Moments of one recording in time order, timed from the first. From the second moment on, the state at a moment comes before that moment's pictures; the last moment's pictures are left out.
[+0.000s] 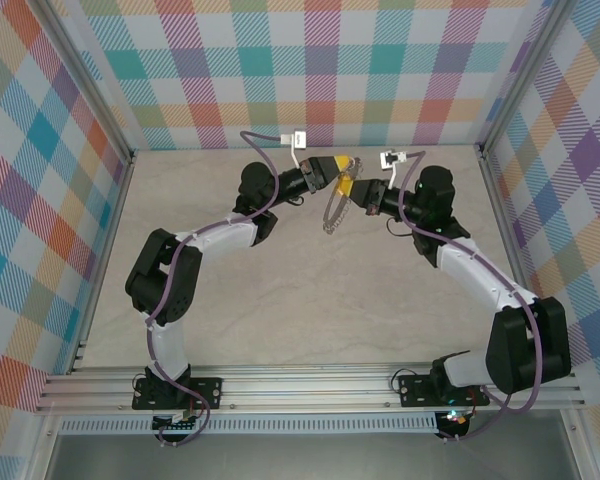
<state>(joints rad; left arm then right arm) -0.57 1.91 1.32 1.00 0.66 -1.06 0.29 1.36 0.94 0.36 -0.81 0.67</state>
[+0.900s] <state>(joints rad) -0.57 1.91 1.31 1.02 0.64 -1.06 0.25 1.14 0.97 0.14 -0.70 0.62</state>
